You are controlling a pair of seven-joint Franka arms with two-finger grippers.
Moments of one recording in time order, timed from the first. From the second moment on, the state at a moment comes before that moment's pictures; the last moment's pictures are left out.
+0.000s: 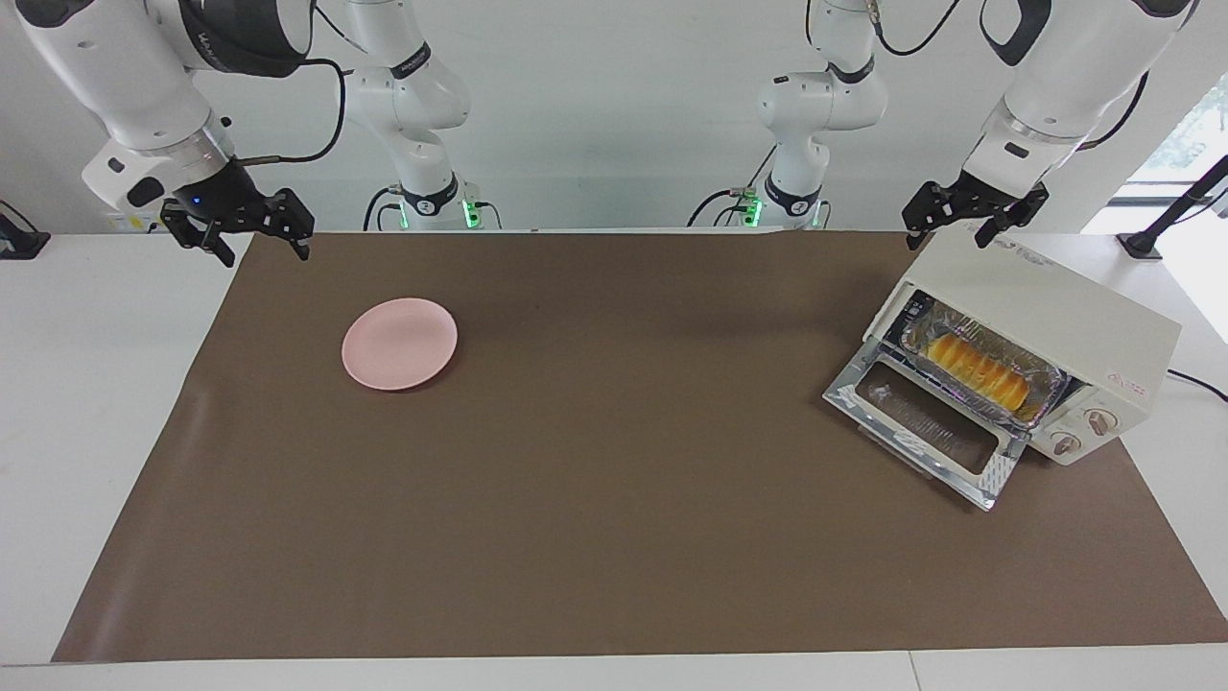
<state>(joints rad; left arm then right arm) -0.05 -0.06 -0.04 -1.63 0.01 1.48 -0.03 -0.08 -0.07 -0.03 -1.71 -0.01 1.56 -0.21</state>
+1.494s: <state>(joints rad) -0.06 0.29 -0.03 -1.52 0.16 1.80 -0.43 -0.08 -0.07 -0.03 -1.71 -0.01 1.56 -0.21</state>
